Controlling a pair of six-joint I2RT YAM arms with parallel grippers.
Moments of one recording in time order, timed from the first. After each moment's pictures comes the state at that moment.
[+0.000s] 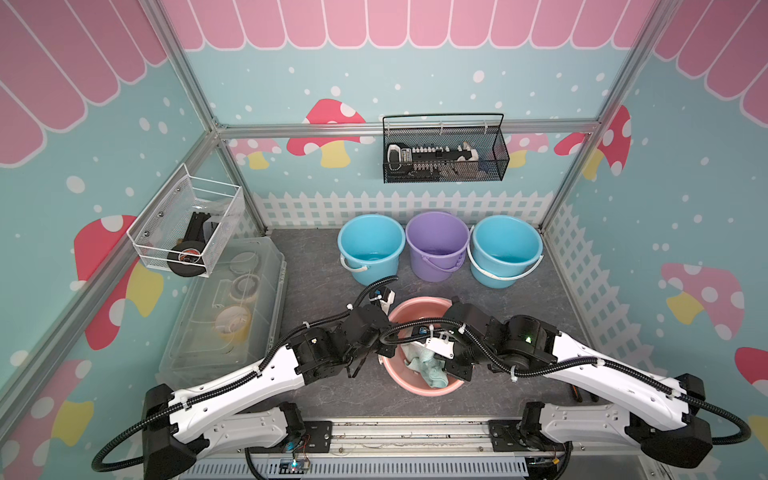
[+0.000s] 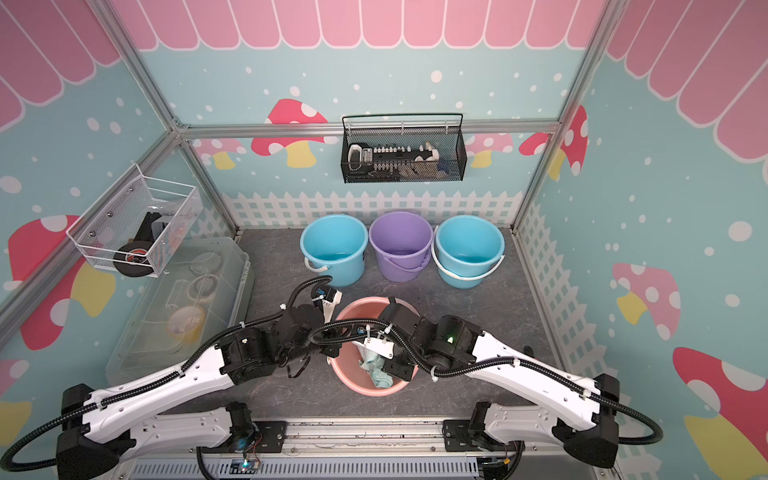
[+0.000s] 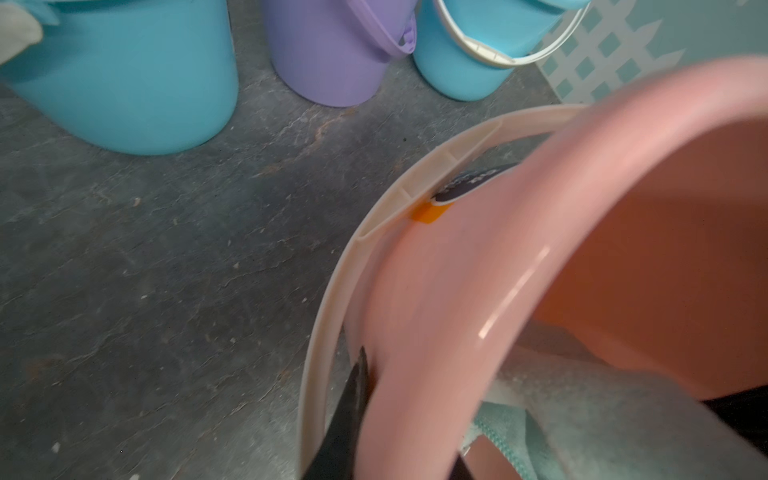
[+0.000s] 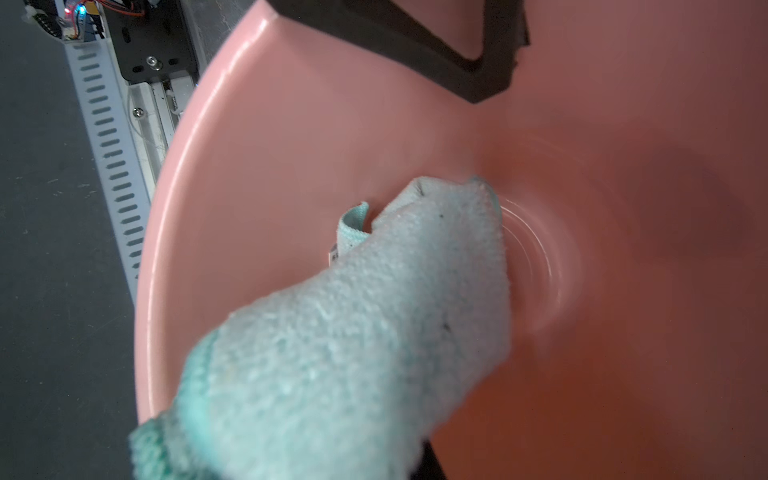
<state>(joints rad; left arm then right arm) -1.01 1.08 0.94 -0.59 -0.24 -0.57 1.10 1.15 1.19 -1.07 0.02 -0.21</state>
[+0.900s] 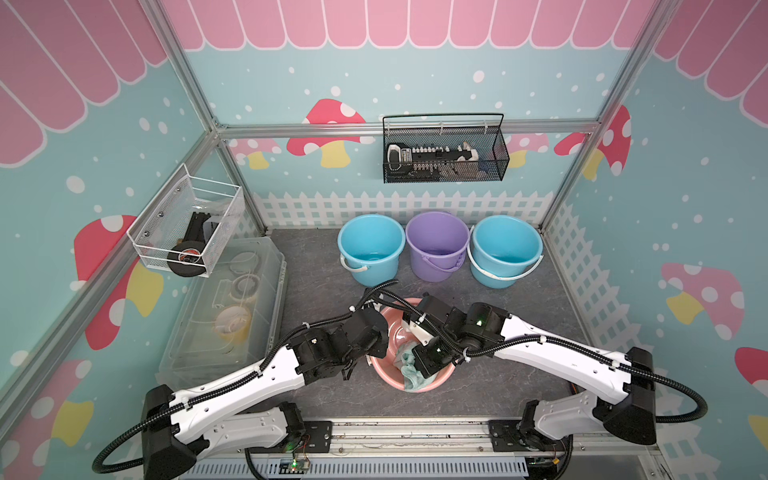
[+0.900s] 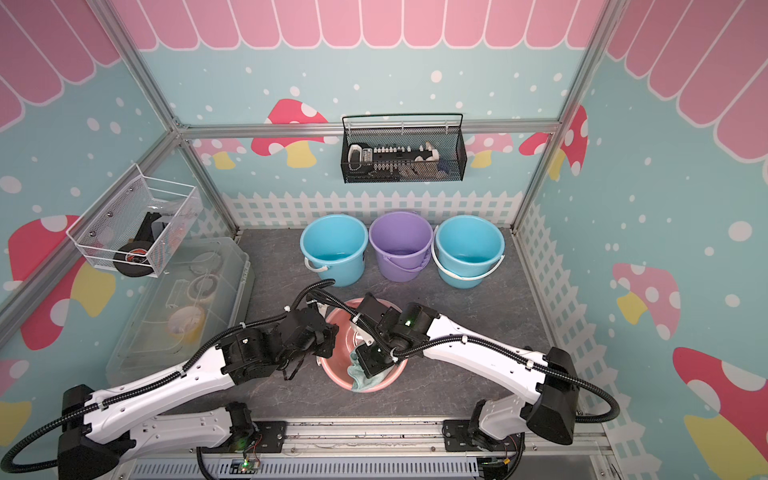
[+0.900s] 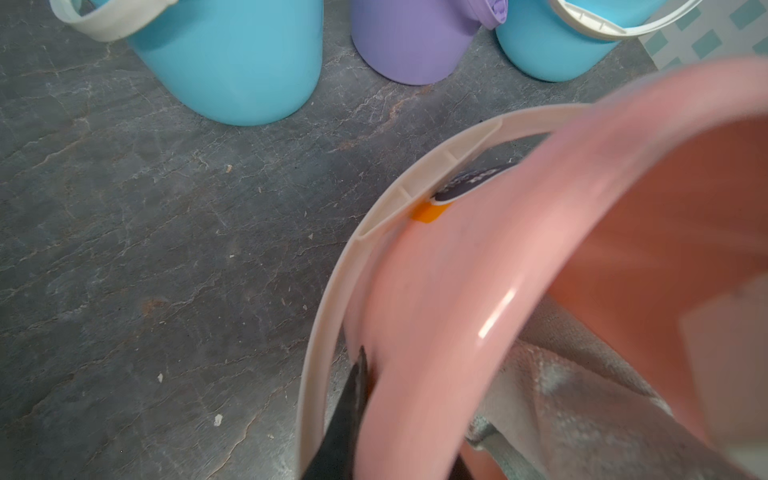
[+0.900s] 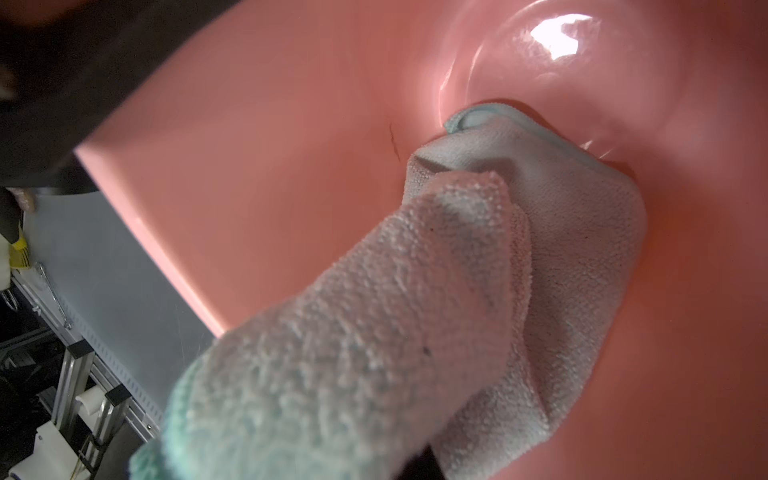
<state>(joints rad) -1.00 1.08 0.92 -0.67 -0.34 -0.62 1.06 1.39 1.24 -1.03 -0.20 0.53</state>
